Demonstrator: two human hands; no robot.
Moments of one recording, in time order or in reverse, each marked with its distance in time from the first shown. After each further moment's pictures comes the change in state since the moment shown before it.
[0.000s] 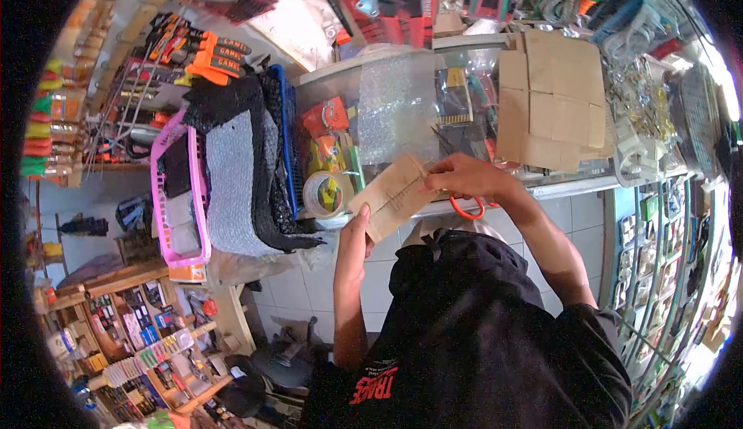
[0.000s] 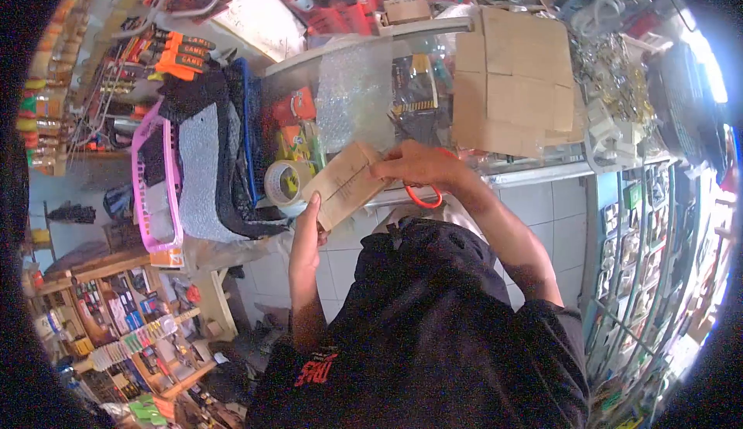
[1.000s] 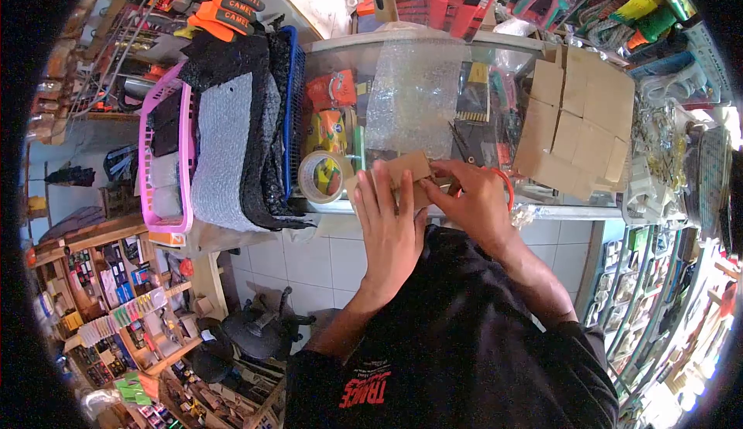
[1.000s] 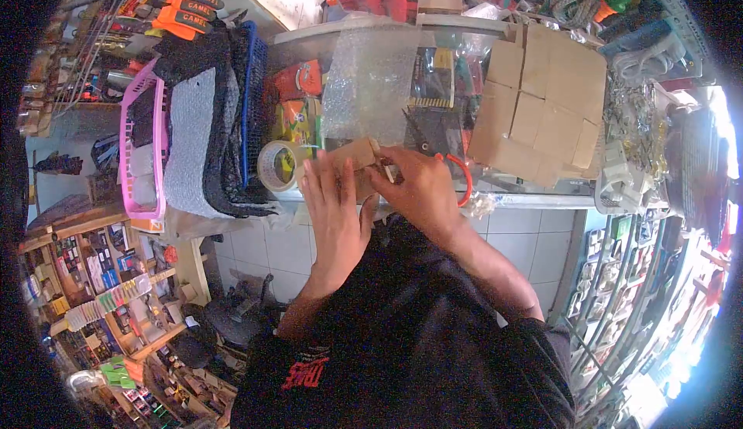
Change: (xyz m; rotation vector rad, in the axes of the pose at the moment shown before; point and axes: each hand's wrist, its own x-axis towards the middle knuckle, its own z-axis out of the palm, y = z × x) left_hand -0.020 0.023 0.085 1.084 0.349 0.898; right_hand -0.016 -0.006 0.048 -0.274 0.658 -0.502
